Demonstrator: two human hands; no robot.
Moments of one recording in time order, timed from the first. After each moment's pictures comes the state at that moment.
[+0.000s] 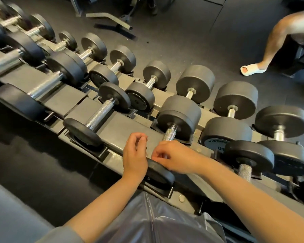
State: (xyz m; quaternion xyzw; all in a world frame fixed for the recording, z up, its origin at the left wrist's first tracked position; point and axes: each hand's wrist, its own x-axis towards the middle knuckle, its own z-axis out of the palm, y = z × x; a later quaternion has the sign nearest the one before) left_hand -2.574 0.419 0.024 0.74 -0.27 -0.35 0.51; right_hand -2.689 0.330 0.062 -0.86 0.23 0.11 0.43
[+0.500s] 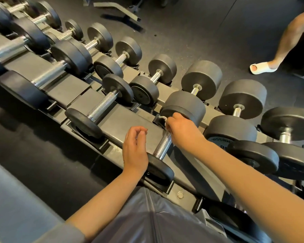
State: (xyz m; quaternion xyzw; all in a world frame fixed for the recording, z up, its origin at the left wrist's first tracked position) left_hand -2.580 0.418 0.022 0.75 -0.26 -0.31 0.52; right_hand -2.678 0.292 0.049 -0.91 0.33 0.12 0.22
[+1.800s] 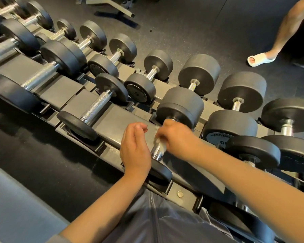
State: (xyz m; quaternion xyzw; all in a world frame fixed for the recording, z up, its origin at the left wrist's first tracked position) left_hand -2.594 0.409 0.041 0.78 -0.28 -0.23 0.50; right_hand -2.688 0.307 0.048 -0.92 0.28 0.06 0.27
